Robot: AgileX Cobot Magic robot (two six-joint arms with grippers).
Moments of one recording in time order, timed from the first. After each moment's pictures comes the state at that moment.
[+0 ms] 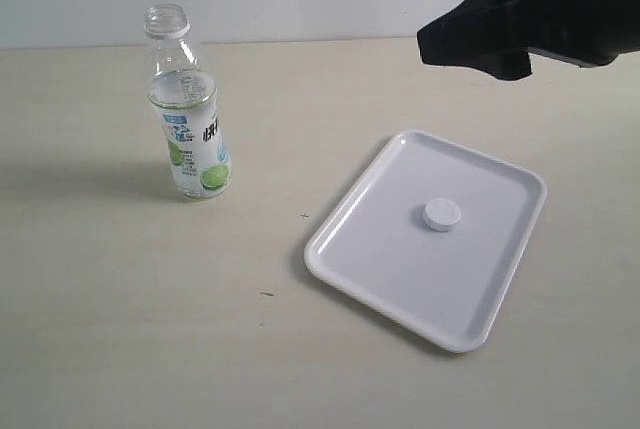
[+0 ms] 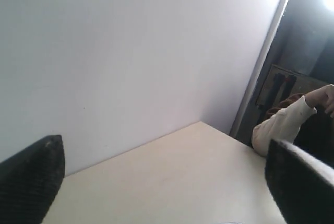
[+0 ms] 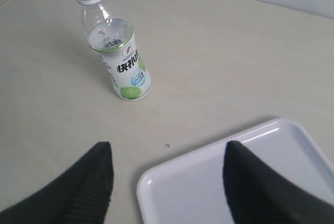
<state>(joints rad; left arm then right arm) 0.17 1.58 -0.94 1.24 -1.21 -1.20 0.20 1.16 -0.88 0.73 0.60 -0.66</state>
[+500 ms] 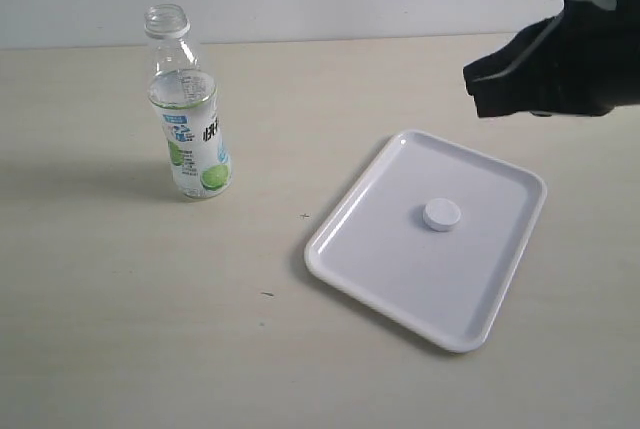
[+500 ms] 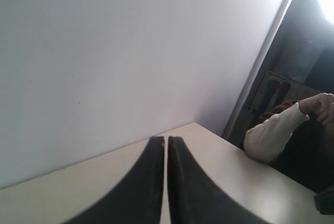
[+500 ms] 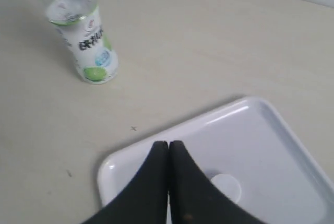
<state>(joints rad) 0.17 1.58 -0.94 1.24 -1.21 -1.26 0.20 1.16 -0.73 0.70 0.43 -0.70</state>
